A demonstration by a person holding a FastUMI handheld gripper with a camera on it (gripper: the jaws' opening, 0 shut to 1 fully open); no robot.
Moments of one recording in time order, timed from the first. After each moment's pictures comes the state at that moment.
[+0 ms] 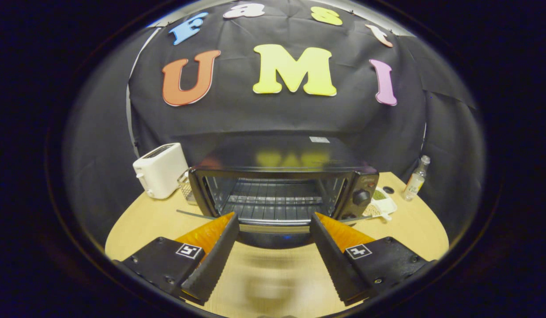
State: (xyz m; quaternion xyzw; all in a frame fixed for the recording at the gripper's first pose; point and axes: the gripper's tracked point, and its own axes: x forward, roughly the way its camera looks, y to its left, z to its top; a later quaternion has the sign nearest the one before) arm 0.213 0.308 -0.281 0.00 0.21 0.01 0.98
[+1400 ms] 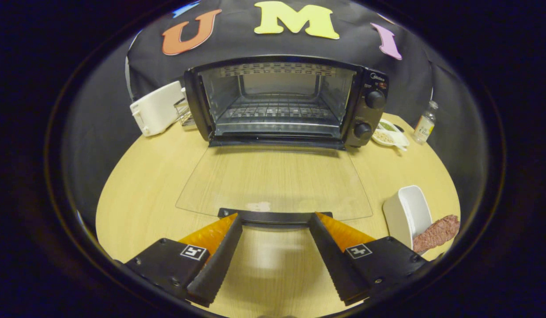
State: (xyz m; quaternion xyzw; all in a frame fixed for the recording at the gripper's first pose) arm 0.144 0.294 -0.415 -0.02 0.38 0.02 0.92
